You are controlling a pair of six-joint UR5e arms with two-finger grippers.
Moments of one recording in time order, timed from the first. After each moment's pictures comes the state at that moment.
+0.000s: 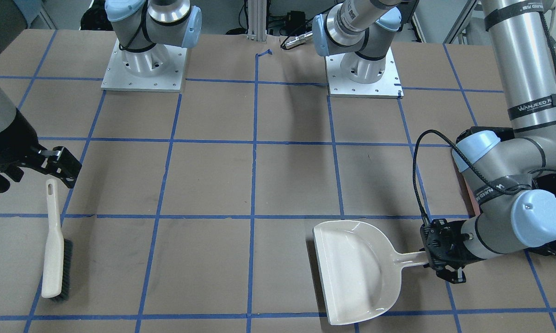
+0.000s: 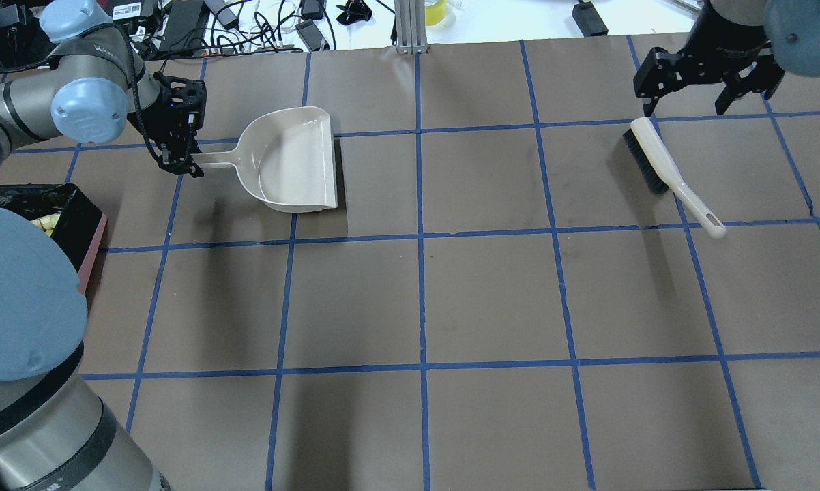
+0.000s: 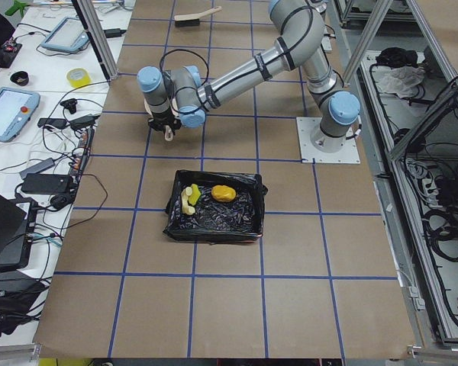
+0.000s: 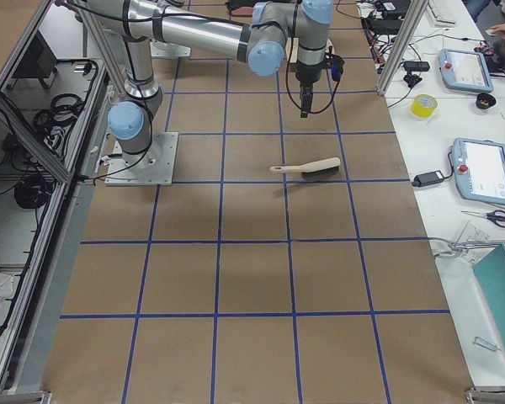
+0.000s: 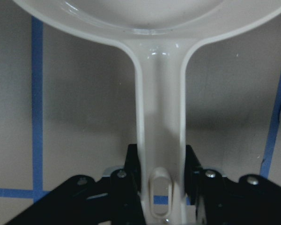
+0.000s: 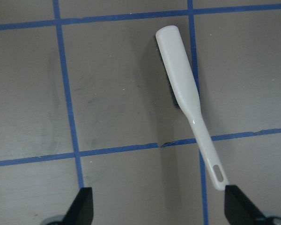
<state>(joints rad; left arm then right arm) -1.32 -2.16 -1.45 -1.19 1.53 1.73 1.43 -1.39 1.50 -1.74 -1.64 -0.04</state>
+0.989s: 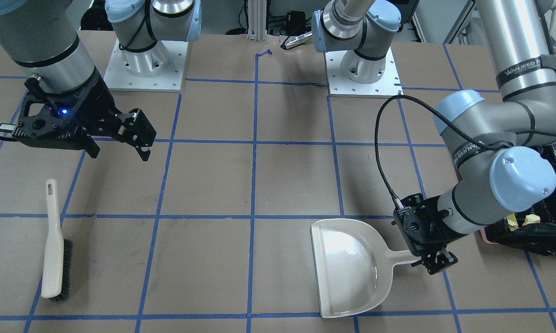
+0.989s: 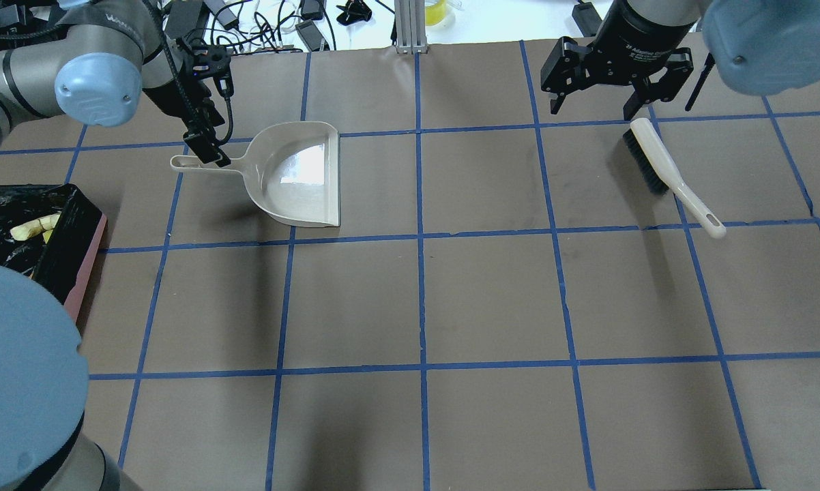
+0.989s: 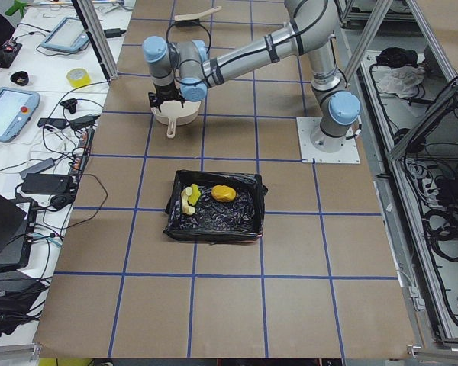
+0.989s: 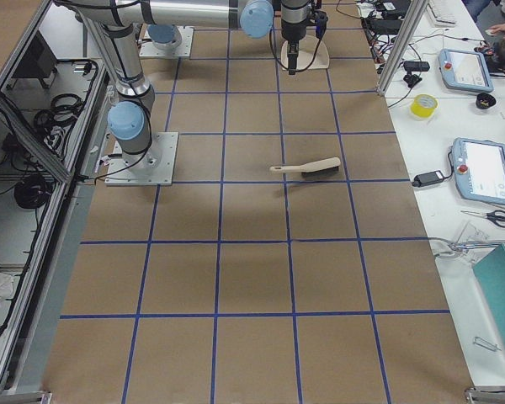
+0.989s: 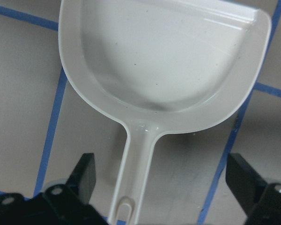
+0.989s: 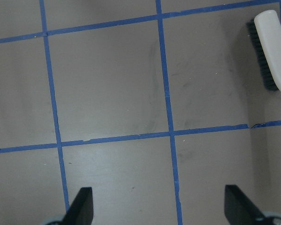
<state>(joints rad) -1.42 -1.99 -1.46 -1.29 1.47 1.40 1.56 -1.47 1.51 -1.72 -1.49 0.10</state>
